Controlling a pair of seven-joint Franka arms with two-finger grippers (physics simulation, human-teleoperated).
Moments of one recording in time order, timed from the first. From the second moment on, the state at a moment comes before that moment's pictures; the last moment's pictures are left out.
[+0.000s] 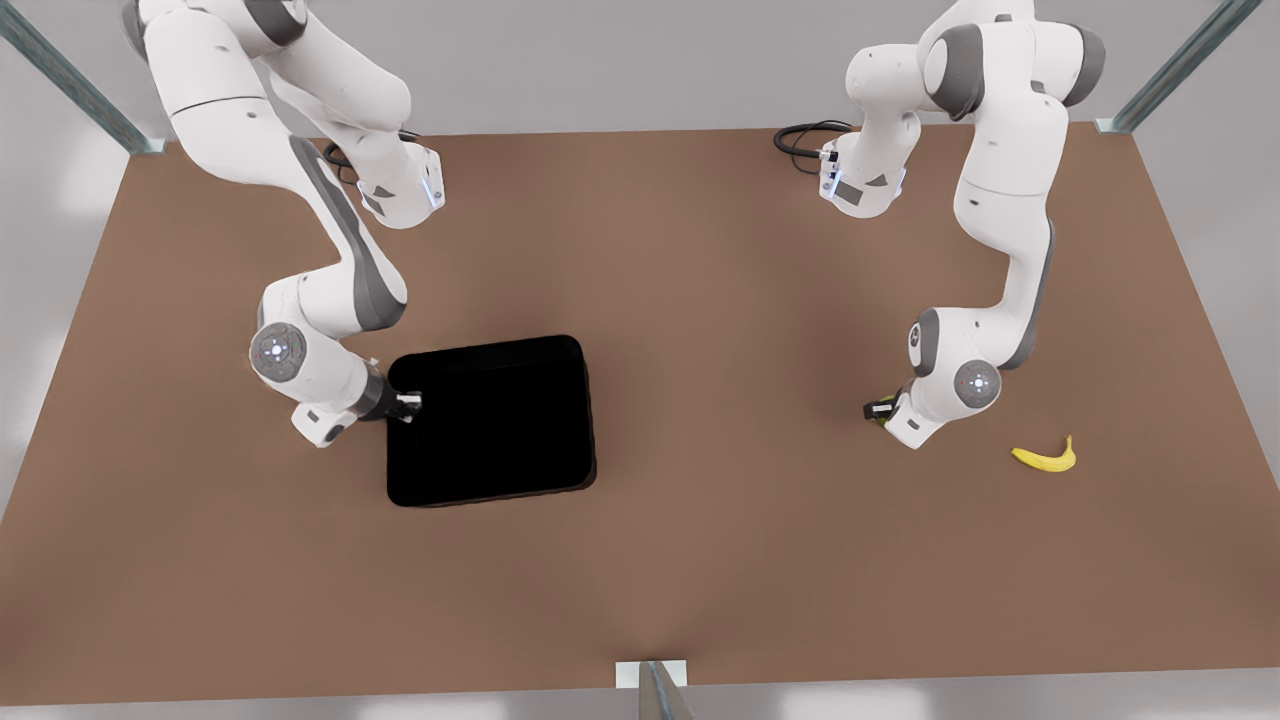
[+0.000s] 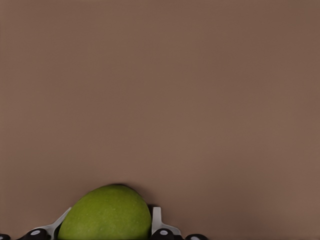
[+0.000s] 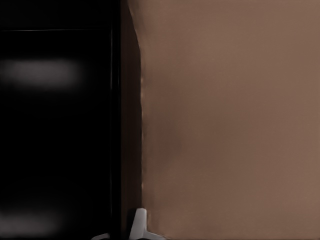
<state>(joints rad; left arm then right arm) -0.07 0.52 0.01 -2.08 -0.03 2.42 -0.11 -0.31 0.32 0.57 -1.96 -0.05 2.18 0.20</state>
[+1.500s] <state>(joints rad) -0.37 0.73 -0.30 -1.53 -0.11 2.38 -1.18 -0.17 0.25 0.05 -1.47 0.03 1.55 -0.06</state>
